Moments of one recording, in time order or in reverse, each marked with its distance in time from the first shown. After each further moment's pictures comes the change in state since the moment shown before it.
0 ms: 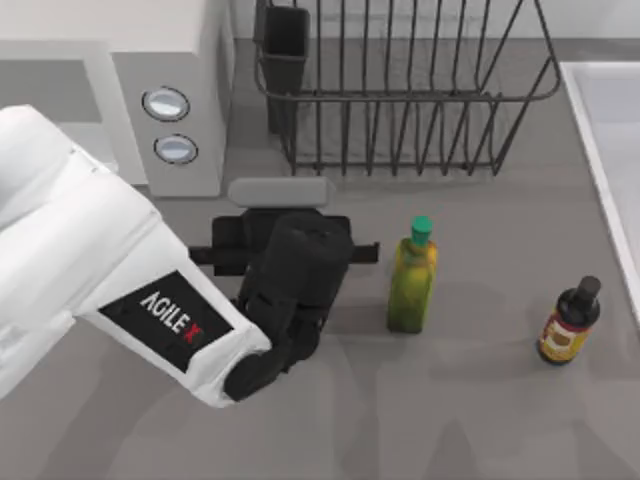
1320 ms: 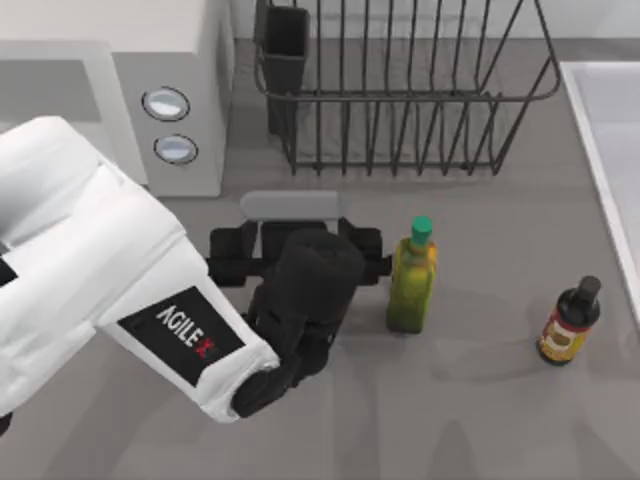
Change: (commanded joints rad) left arm -0.033 0.022 -0.007 0.045 0.001 -0.017; right arm 0.000 0.000 0.000 0.000 0.000 0.000
